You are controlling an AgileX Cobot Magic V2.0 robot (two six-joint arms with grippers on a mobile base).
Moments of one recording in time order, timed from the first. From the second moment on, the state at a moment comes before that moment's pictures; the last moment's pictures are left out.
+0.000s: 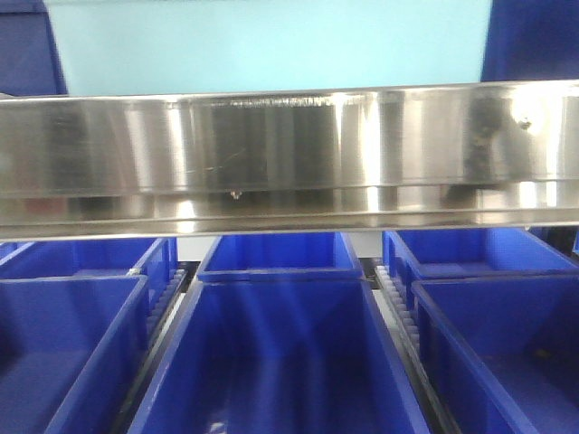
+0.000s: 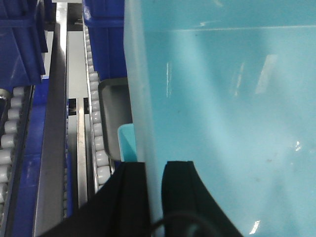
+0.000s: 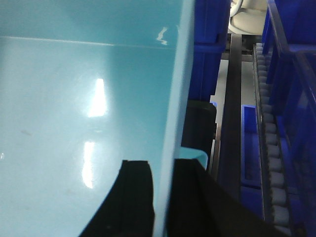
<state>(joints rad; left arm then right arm) -0.26 1.51 -2.02 0.02 1.10 -0.17 0.45 1.50 -1.94 -0.04 0.95 0.14</state>
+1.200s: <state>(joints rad) -0.26 1.51 -2.02 0.02 1.10 -0.17 0.45 1.50 -1.94 -0.04 0.95 0.14</state>
